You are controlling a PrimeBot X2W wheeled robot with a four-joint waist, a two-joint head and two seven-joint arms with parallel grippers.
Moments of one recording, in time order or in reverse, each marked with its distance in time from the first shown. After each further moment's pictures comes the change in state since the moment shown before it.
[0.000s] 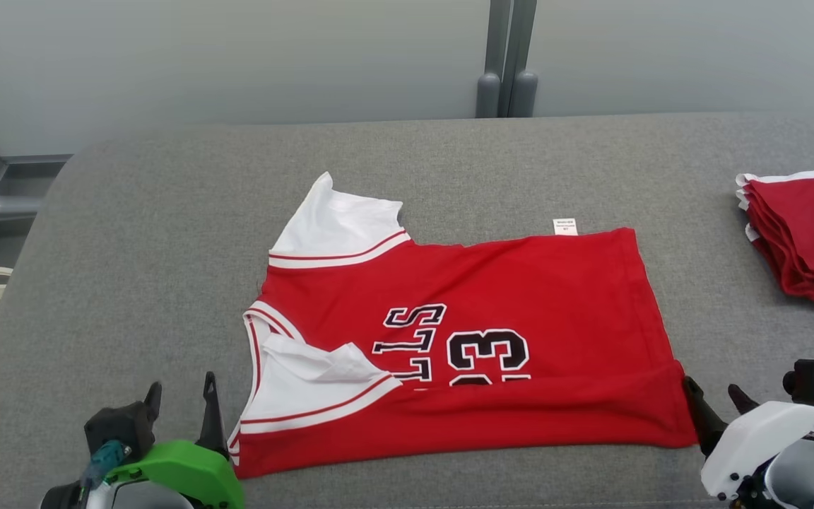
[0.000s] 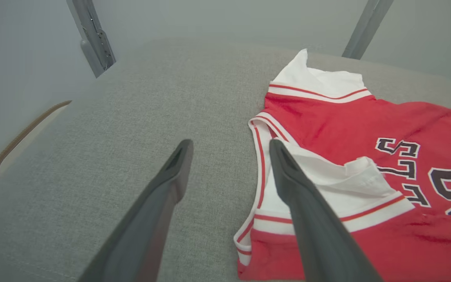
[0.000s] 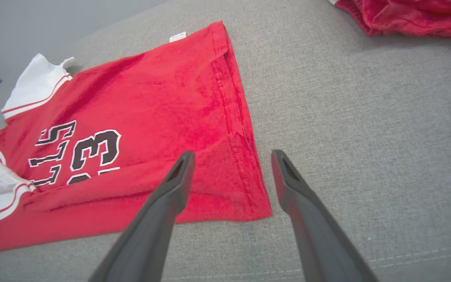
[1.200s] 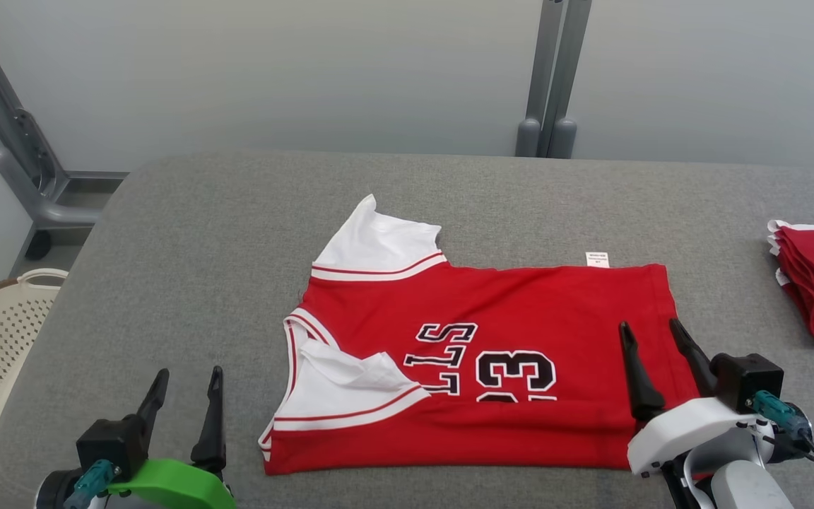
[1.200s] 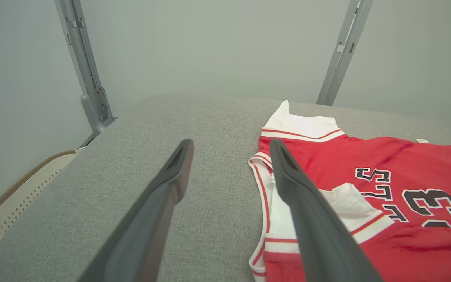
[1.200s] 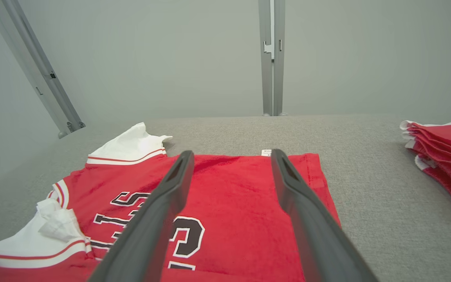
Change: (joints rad) left arm -0.004 0.000 0.037 0.083 0.051 -0.228 -0.213; right arm -0.139 0.002 0.226 0.259 -0.141 0.000 -0.625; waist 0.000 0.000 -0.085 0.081
